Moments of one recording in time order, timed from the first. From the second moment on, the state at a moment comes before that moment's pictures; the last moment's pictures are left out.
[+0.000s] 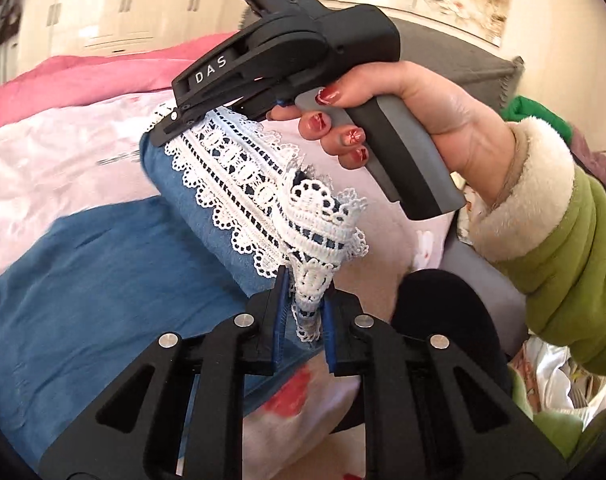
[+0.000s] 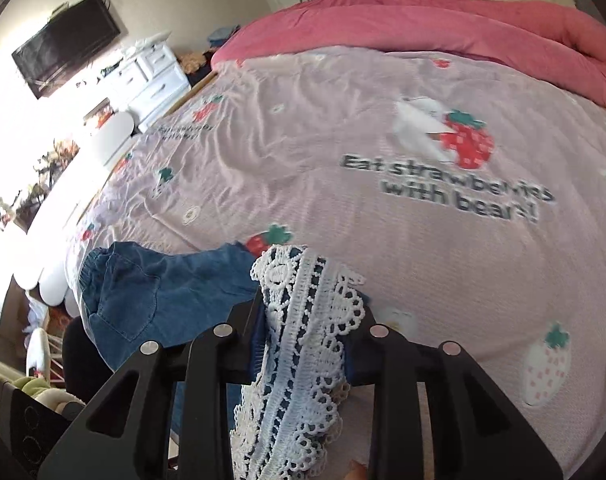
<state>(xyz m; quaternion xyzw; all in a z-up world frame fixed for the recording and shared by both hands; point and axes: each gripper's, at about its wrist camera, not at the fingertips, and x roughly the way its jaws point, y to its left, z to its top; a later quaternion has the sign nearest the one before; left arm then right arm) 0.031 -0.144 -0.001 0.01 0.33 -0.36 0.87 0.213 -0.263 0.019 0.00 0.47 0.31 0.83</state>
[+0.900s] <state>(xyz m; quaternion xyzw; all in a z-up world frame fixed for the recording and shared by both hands) 0.017 -0.022 -0.016 -0.13 0.39 -0.25 0.88 0.221 -0.166 0.027 -0.01 0.47 0.33 0.82</state>
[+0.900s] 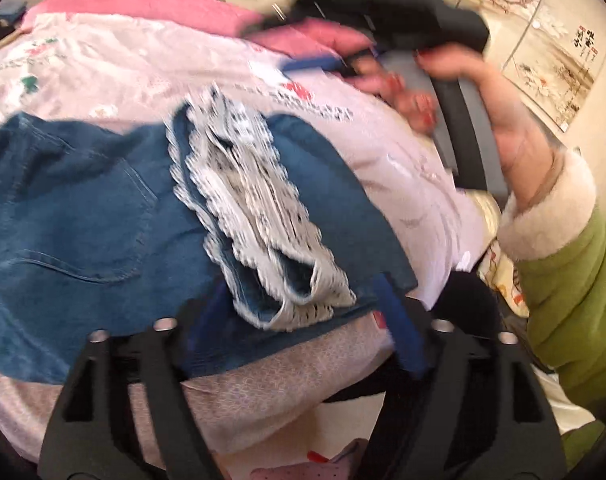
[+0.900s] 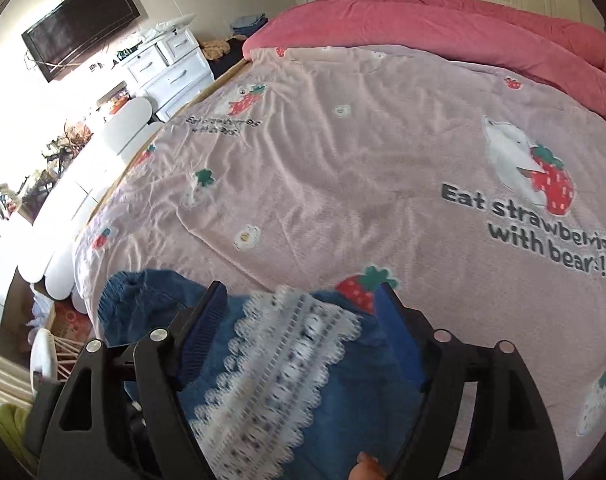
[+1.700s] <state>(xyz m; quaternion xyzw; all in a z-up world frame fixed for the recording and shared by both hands) 0.036 -0.026 -0.024 -0.10 0.42 -0.22 0.87 0.207 -0.097 0.006 -0.12 0.45 0.40 0.79</state>
